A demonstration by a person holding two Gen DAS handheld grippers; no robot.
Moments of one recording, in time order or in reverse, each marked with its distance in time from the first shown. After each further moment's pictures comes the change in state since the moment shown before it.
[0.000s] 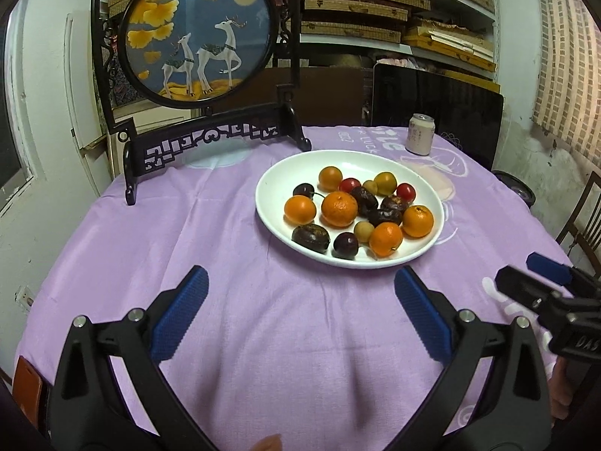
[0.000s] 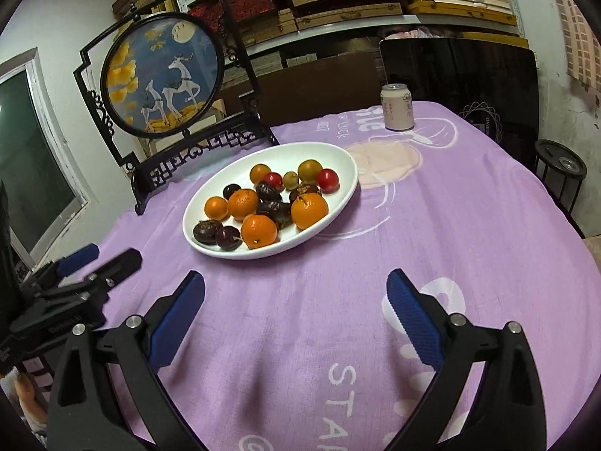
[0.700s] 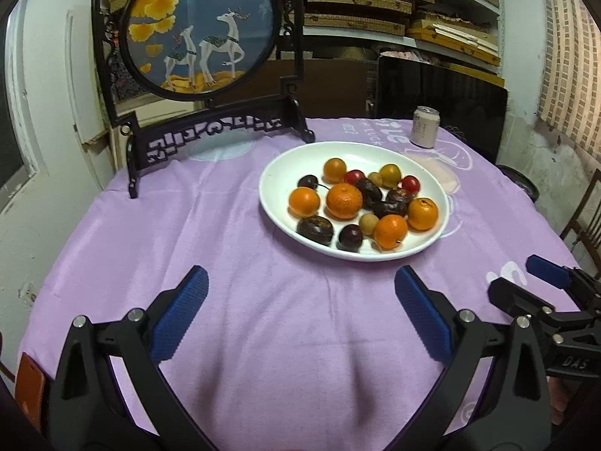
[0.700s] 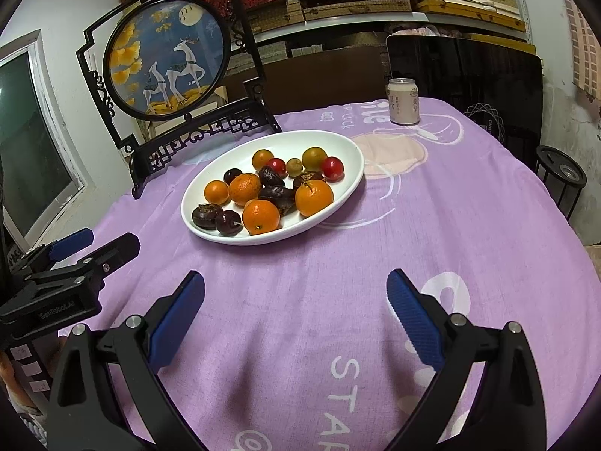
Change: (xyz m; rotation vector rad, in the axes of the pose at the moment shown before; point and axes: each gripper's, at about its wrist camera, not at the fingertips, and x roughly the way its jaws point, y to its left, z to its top) left arm 0.005 -0.001 -0.001 -0.002 0.038 -0.001; right arm 0.006 0.007 -0.005 -0.046 0.031 -0.016
